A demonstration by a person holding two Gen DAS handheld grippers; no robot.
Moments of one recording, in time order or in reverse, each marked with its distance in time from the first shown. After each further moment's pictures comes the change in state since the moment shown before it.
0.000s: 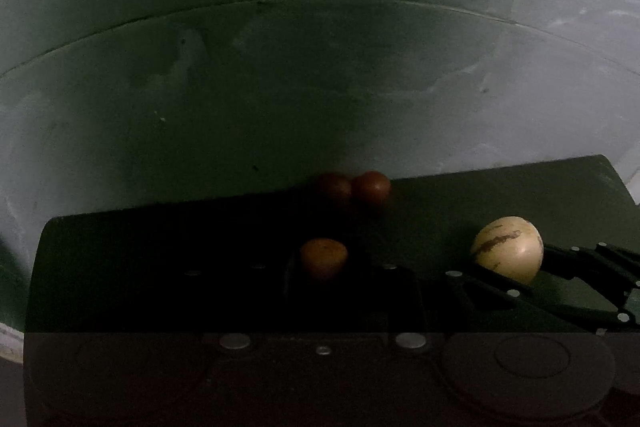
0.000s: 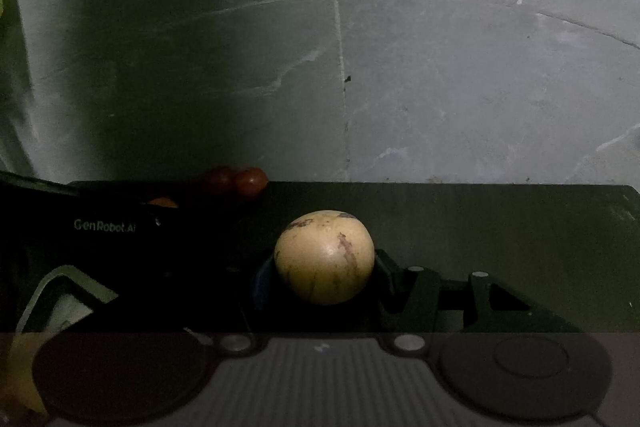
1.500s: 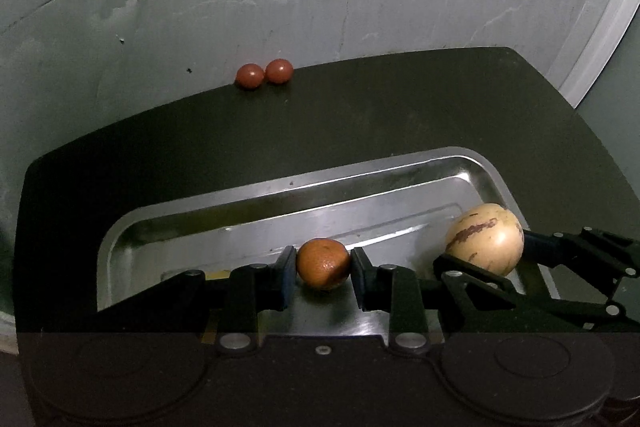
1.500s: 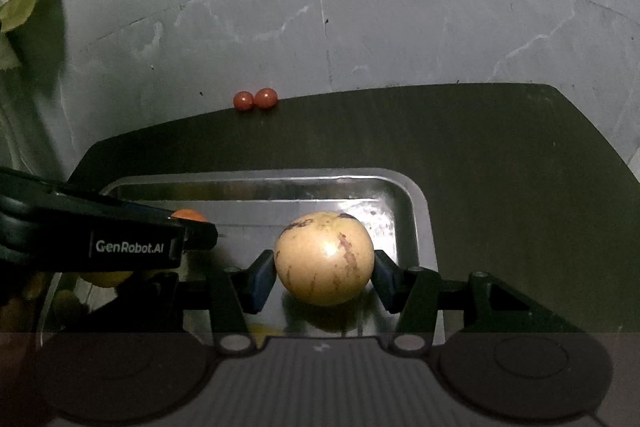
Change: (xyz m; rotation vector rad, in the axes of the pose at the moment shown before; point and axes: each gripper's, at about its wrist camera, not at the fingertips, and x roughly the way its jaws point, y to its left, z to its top) left arm -0.043 -0.019 -0.080 0.179 0.093 -0.138; right arm -0.088 0.034 -0.081 0.123 0.041 -0.092
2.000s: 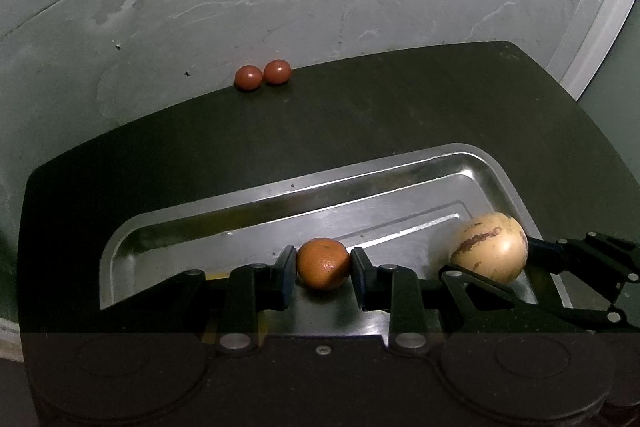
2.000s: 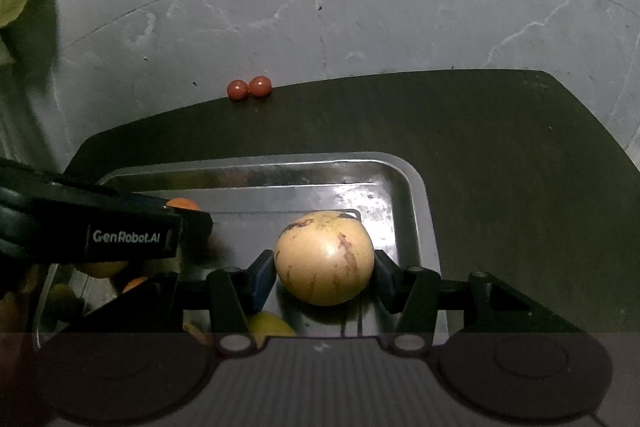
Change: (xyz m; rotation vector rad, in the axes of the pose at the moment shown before) left arm 0.002 -0.001 0.002 0.021 0.003 0.011; right arm 0.001 0.002 -0.001 0.018 0.023 -0.015
